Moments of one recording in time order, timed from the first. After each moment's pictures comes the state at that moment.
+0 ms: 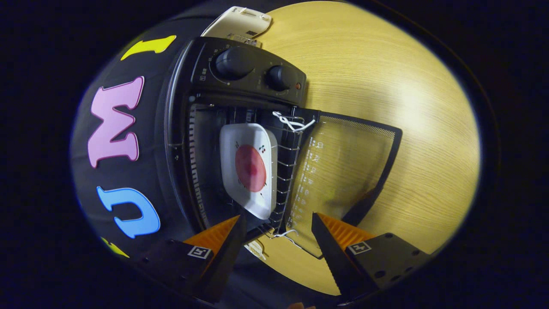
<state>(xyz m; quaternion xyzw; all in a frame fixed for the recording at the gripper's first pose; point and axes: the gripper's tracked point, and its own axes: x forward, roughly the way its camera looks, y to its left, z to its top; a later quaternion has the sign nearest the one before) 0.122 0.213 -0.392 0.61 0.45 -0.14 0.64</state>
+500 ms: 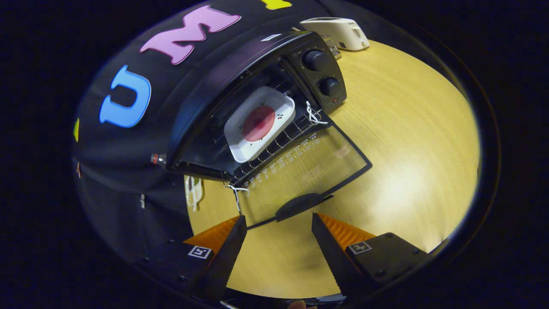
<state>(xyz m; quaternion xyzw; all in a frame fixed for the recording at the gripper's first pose) 0.033 0.197 -0.398 0.30 0.51 0.01 0.81</state>
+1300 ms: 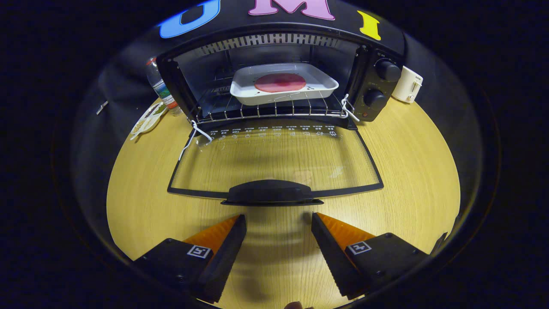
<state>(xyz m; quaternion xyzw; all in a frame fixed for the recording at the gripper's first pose) 0.032 0.200 -0.491 0.02 0.49 0.04 0.87</state>
